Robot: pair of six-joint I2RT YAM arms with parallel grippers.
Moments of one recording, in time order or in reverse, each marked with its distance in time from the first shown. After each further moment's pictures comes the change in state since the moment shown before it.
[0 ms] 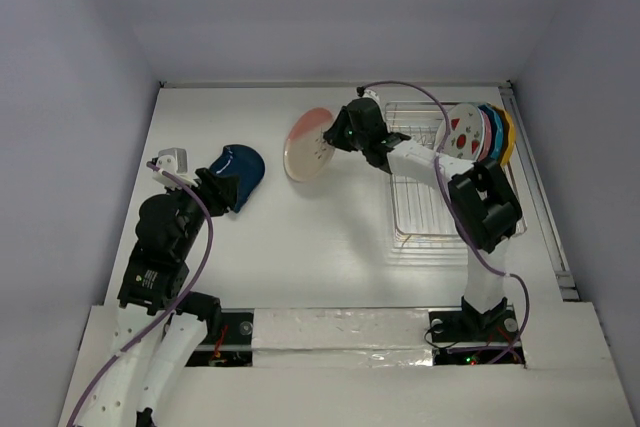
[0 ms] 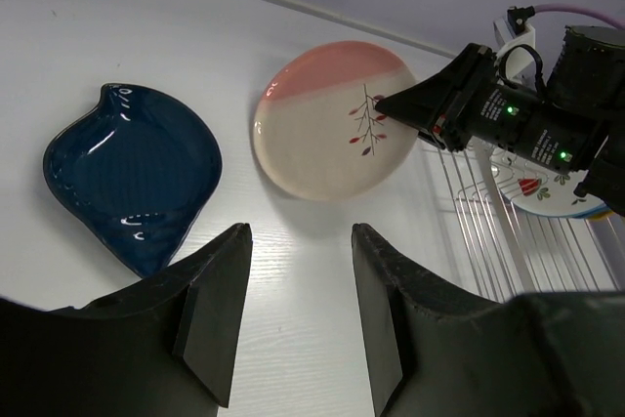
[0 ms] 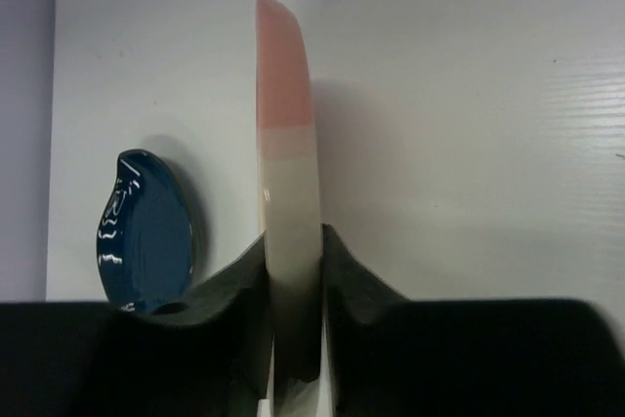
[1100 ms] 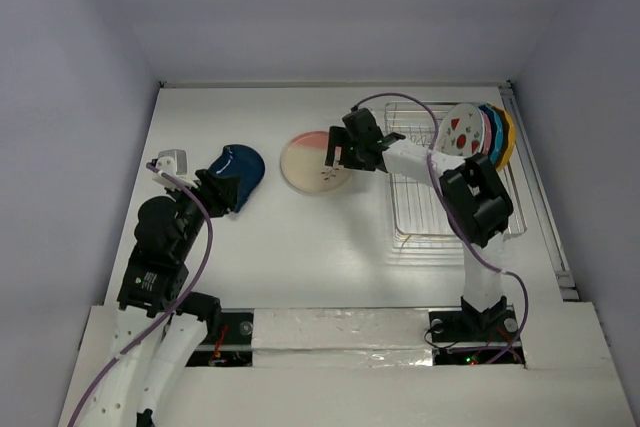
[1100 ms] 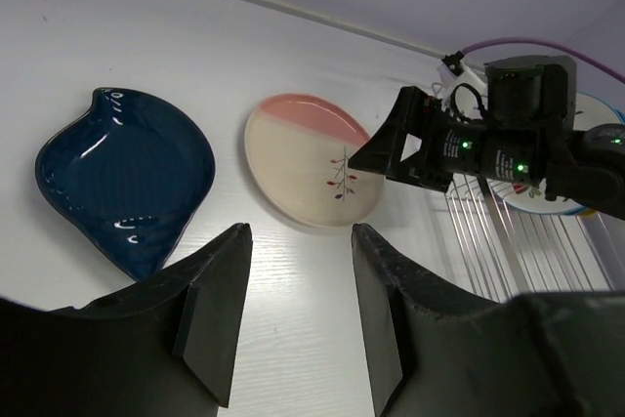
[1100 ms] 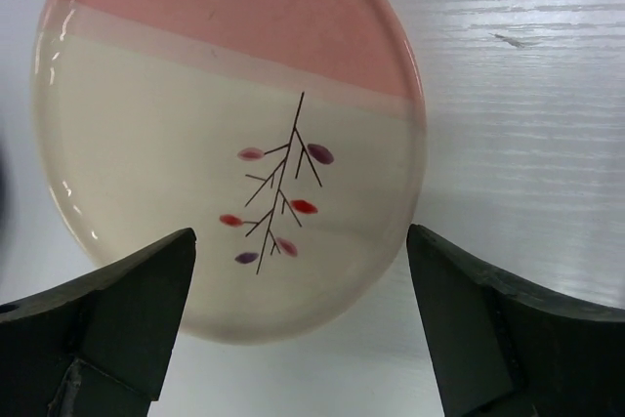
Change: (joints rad) left arm 0.000 -0.012 -0.003 0.006 0.016 0.000; right arm -0.002 0.077 0.034 -0.291 0.022 -0.142
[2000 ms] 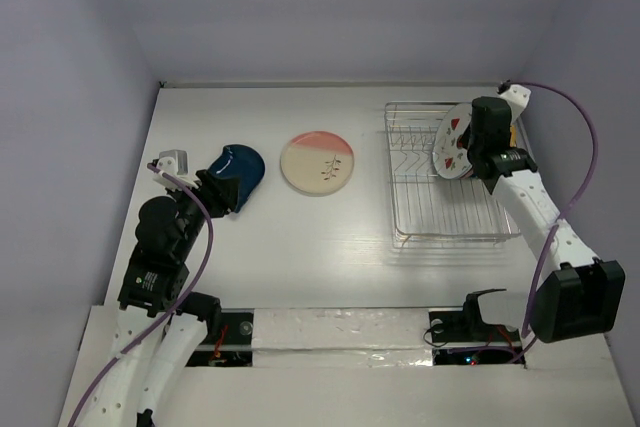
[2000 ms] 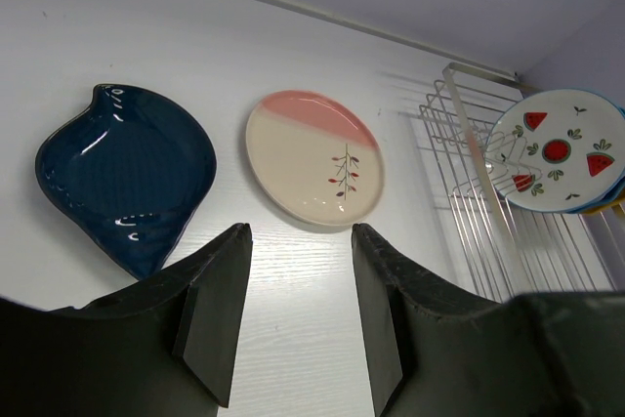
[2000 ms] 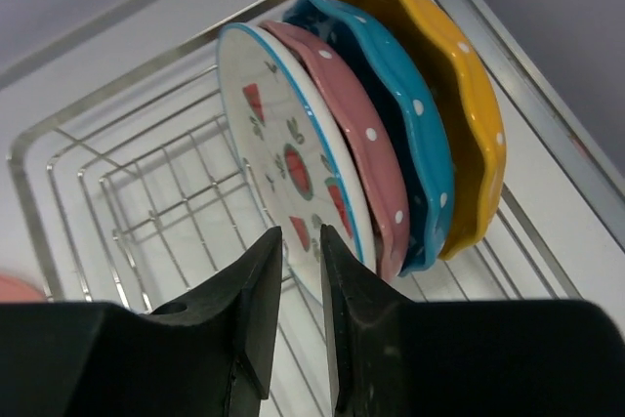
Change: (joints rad) left arm 0.000 -0.002 -0.008 0.000 0.000 0.000; right arm -0.433 -0.784 -0.360 -0.094 0.426 -0.190
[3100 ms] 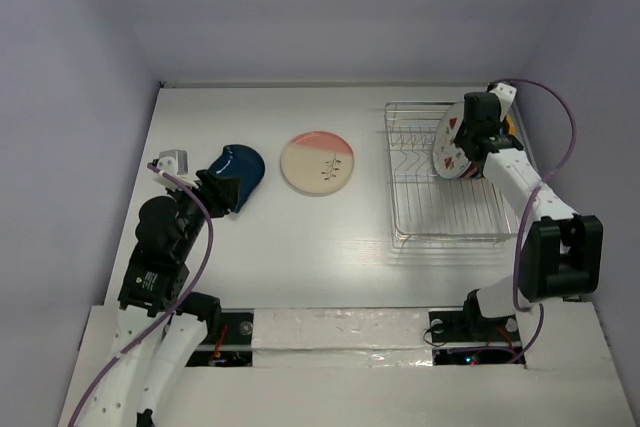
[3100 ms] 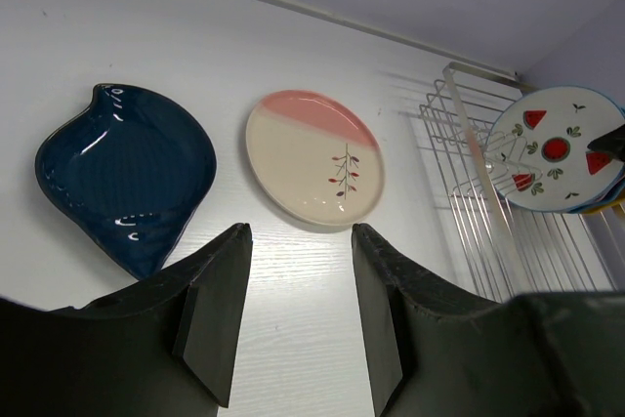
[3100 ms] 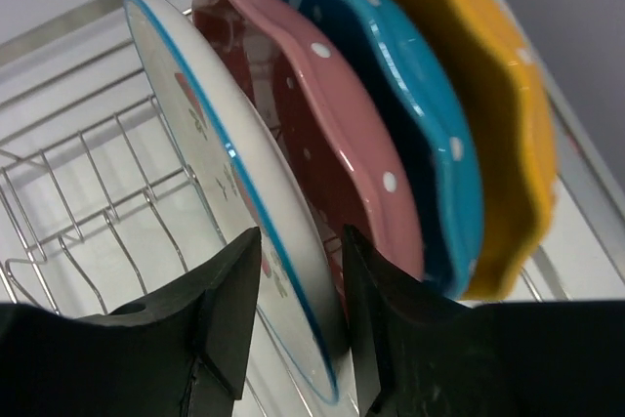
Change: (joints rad) left arm 0.000 0.001 0.000 0.000 0.000 0.000; right arm -0.063 0.216 0.055 0.014 -0.043 -0.065
